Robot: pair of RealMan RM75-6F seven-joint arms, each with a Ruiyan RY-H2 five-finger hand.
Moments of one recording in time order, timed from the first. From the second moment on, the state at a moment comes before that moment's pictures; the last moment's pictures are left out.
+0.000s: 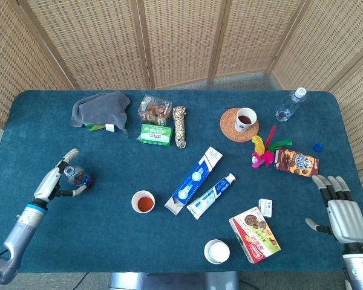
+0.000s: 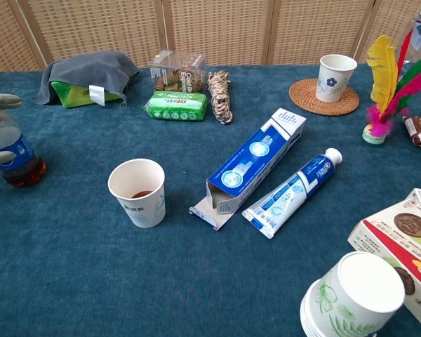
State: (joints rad) left arm -0.41 -1.50 -0.04 -1.05 1.50 1.10 -0.91; right arm 0.10 -1.11 0.05 -1.63 -1.49 1.42 0.01
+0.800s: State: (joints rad) left arm -0.42 -1.57 -0.06 -1.02 1.46 1.09 -0.85; right arm 0.10 -1.10 0.05 -1.62 -1.49 1.42 0.04
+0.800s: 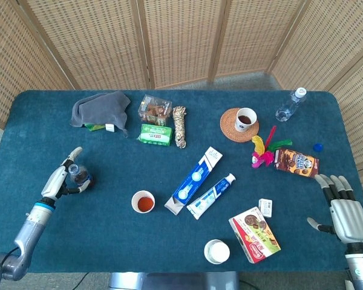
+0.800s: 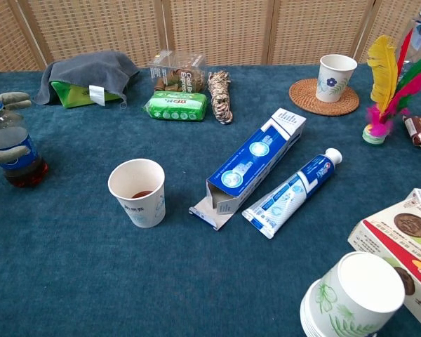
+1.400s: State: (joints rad) left arm -0.40 -1.58 -0.10 -1.05 1.45 1.19 -0.81; right arm 0.10 -1.09 0.05 -1.62 -1.49 1.42 0.06
